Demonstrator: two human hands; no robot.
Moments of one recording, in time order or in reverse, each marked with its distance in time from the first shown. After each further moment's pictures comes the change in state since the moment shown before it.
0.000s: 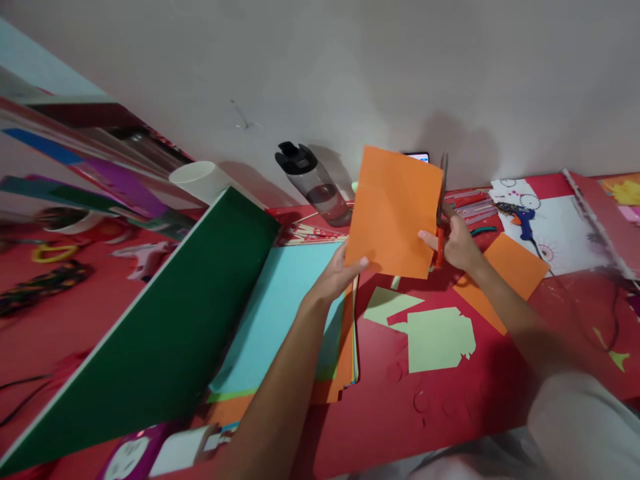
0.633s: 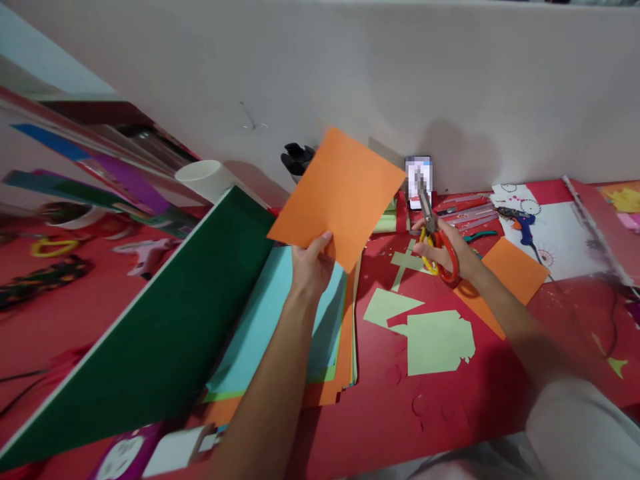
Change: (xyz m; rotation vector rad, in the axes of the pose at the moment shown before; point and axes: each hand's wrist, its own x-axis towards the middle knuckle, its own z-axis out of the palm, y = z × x) left_hand 0.023 -0.008 -0.029 -0.252 0.612 0.223; right_hand -0.008 -0.001 0.000 0.056 -0.241 0.081
